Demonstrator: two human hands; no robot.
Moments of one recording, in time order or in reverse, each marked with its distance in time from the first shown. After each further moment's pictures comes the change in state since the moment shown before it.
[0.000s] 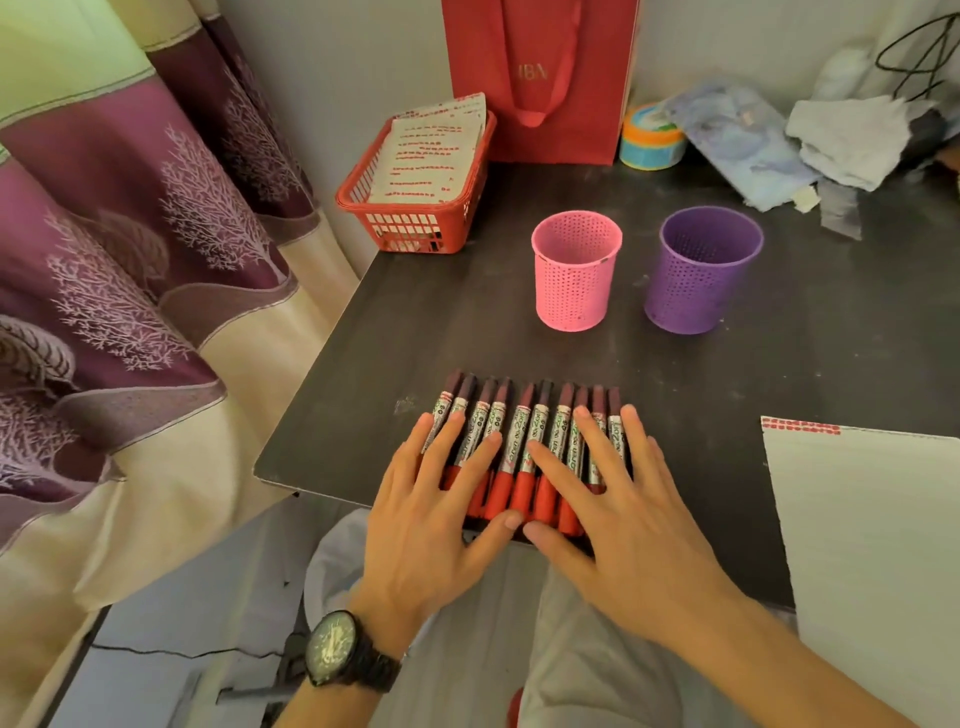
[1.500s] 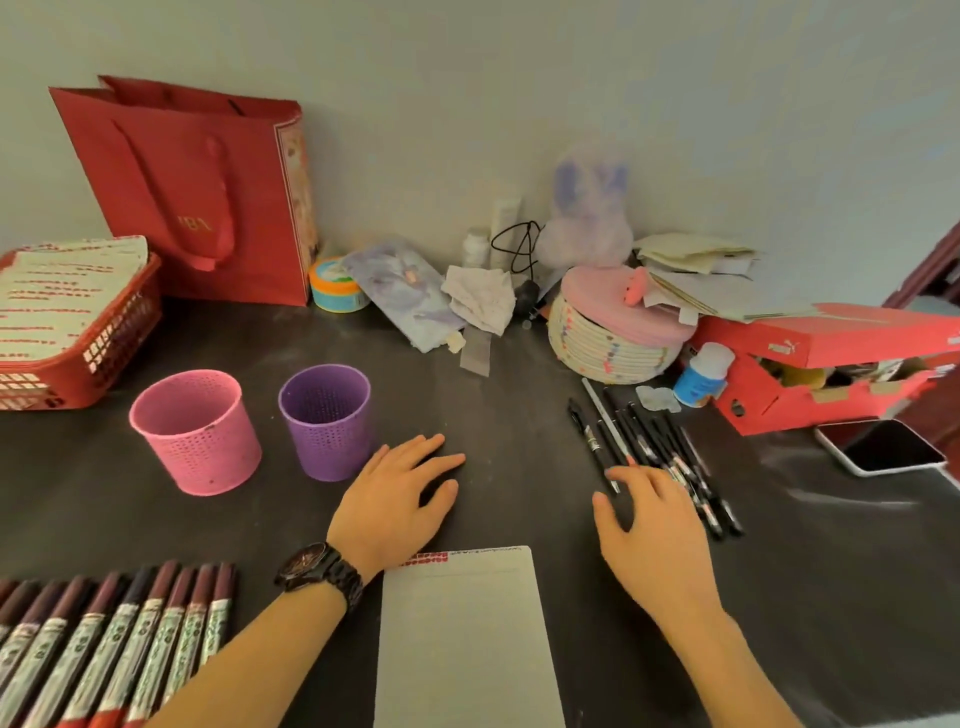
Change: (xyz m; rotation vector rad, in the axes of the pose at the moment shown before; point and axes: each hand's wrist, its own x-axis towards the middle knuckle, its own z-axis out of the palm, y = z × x) left_hand 0.223 0.211 0.127 -0.248 -0.343 0.239; right_hand -0.086 0.294 -0.116 0.030 0.519 0.675
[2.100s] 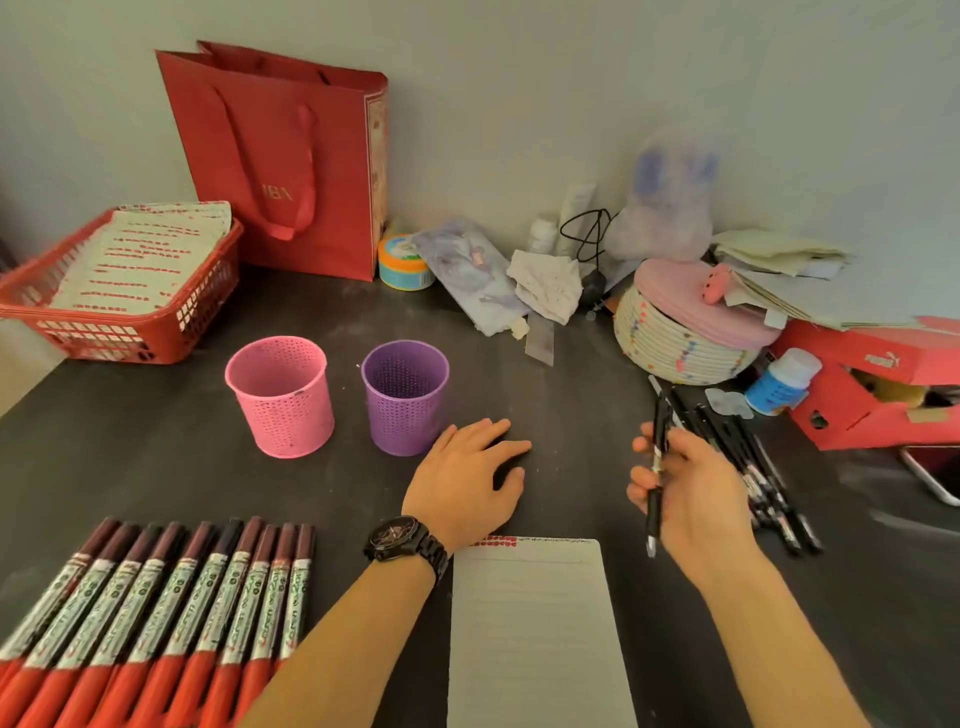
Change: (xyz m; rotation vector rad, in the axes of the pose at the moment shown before) left_hand 0.002 0.002 0.004 -0.036 0.063 -0.006; right_hand 0.035 -0.070 -0.003 1.451 -0.217 0.632
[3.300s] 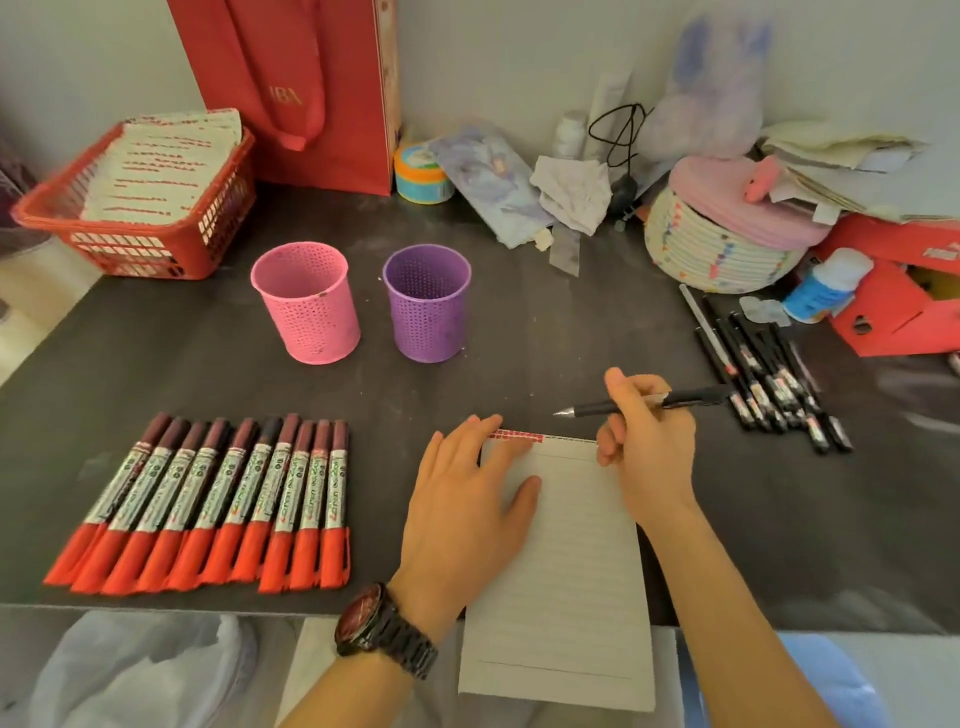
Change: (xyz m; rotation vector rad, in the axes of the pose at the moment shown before) left_hand -0.129 0.047 -0.004 -0.038 0.110 -0.173; right_hand -0.038 0.066 0.013 -0.214 -0.040 -0.269
